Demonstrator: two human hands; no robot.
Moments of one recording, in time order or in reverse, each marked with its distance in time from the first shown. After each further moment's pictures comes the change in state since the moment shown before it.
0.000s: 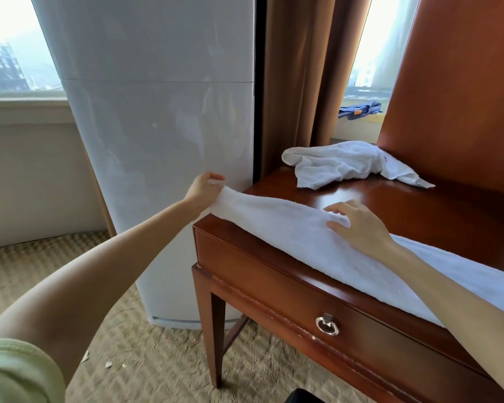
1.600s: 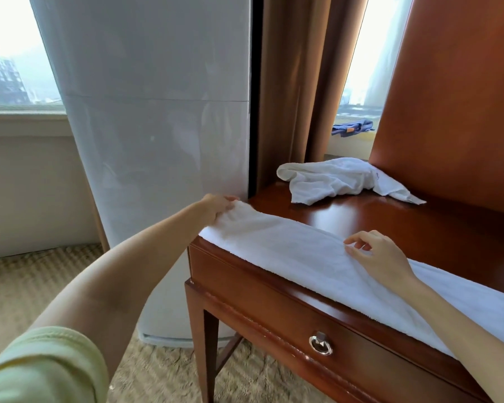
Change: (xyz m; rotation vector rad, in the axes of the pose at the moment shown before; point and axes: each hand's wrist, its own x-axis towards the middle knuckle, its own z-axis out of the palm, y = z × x) left_hand 0.017 0.021 0.026 -0.254 -0.140 -0.340; right_hand -0.031 0.032 -0.008 0.096 0.121 0.127
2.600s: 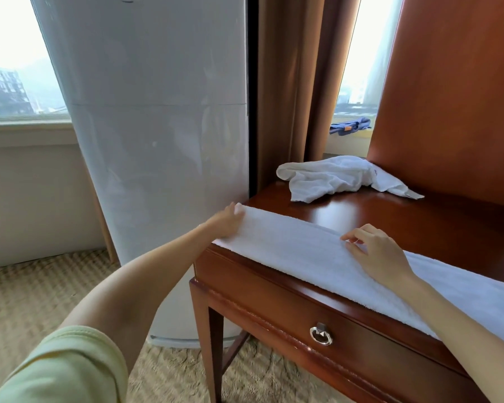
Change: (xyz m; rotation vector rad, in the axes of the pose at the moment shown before) left_hand 0.001 -0.032 0.015 0.872 -0.042 0.302; right_hand -0.010 -0.002 0.000 -0.152 0.057 -0.163
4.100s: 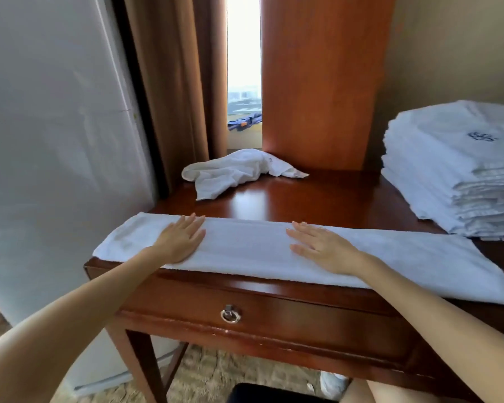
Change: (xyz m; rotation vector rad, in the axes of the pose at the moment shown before) left_hand -0.026 0.072 0.055 0.385 -0.091 0.416; right_hand -0.074 0.046 -0.076 -0.103 -0.486 0.160
